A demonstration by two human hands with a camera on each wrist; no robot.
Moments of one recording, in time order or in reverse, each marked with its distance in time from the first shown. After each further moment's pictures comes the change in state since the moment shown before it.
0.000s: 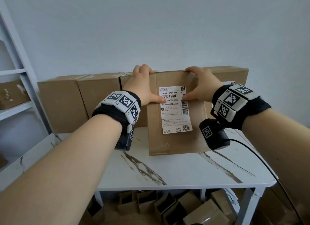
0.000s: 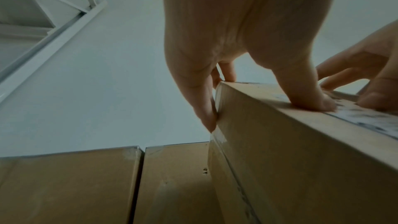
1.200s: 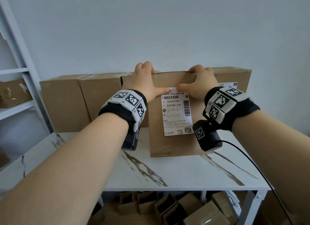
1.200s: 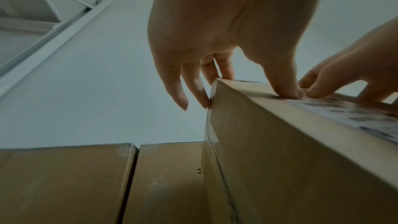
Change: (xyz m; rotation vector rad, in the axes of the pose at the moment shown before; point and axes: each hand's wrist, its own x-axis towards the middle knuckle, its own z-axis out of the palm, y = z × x) left_hand 0.005 0.004 0.000 0.052 0.112 -0.042; right_hand 0.005 -0.012 0.012 0.110 0.121 0.110
